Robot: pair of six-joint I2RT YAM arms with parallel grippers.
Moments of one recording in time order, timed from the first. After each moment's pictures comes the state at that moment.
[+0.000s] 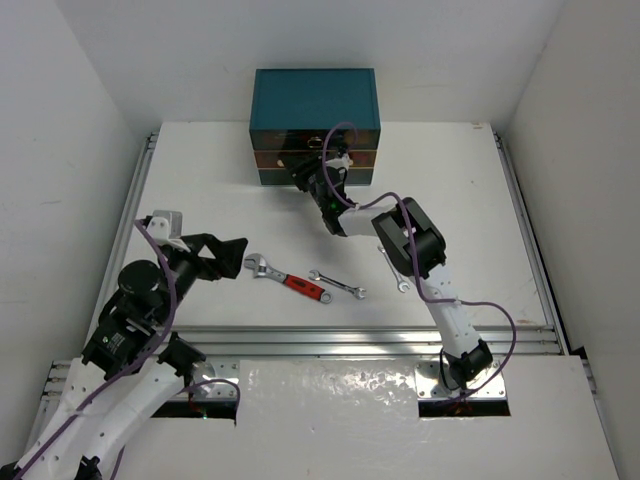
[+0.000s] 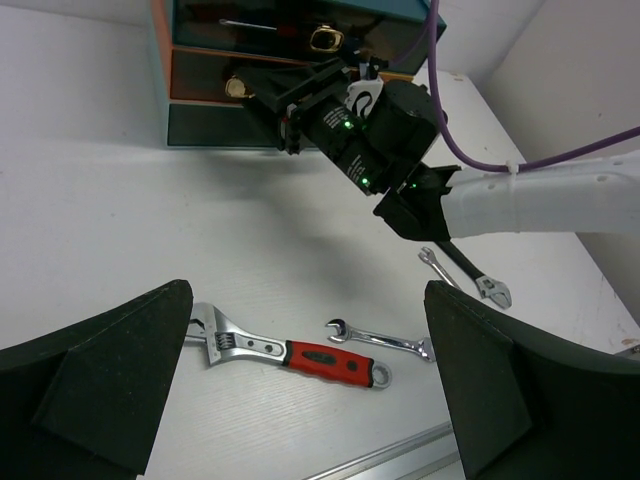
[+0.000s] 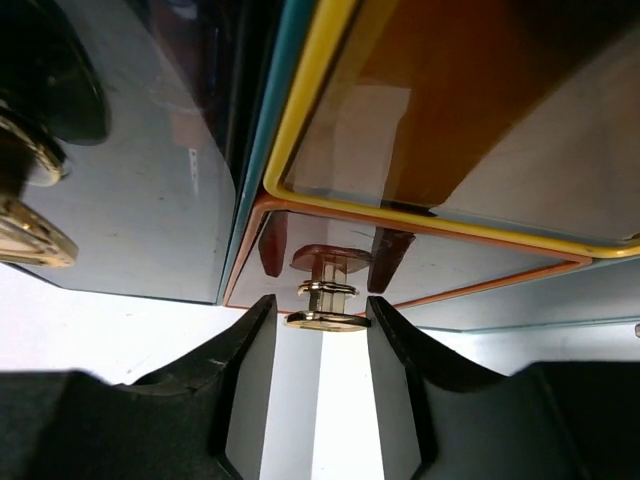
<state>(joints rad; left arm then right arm) -0.48 0.40 0.72 -0.45 -0.16 -0.38 0.60 2.47 1.59 0.88 0.19 1.26</state>
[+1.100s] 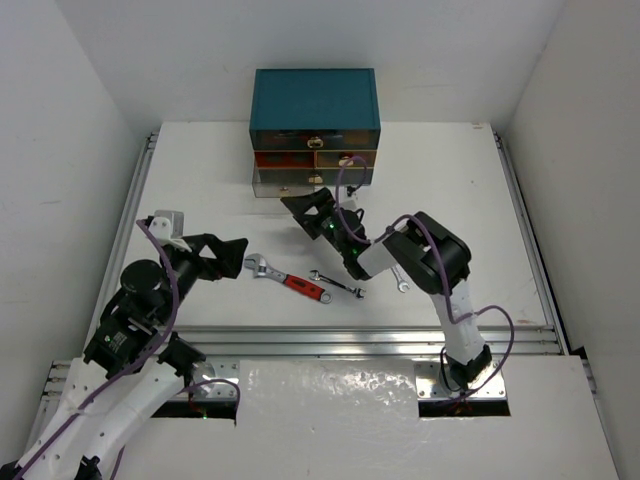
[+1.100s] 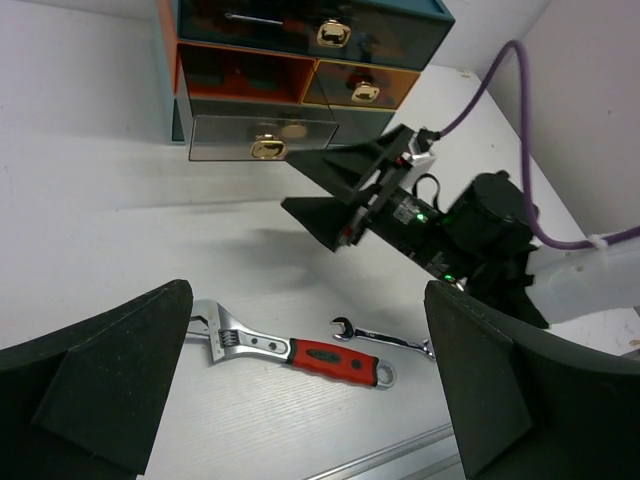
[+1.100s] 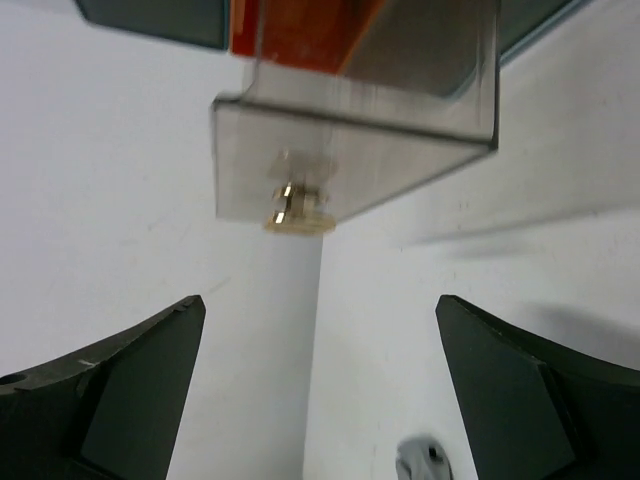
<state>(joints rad) -0.48 0.40 0.71 -0.45 -0.17 -0.38 0.70 2.21 1.00 1.18 0.12 1.31</state>
